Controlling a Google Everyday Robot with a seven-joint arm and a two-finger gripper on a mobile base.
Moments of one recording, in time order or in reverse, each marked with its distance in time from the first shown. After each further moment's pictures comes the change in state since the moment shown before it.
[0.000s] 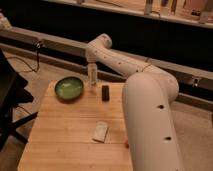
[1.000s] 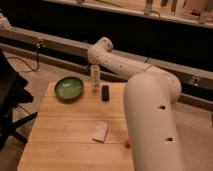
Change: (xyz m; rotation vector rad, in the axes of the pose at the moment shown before) arm -0.018 0.018 0.006 -0.040 0.018 0.026
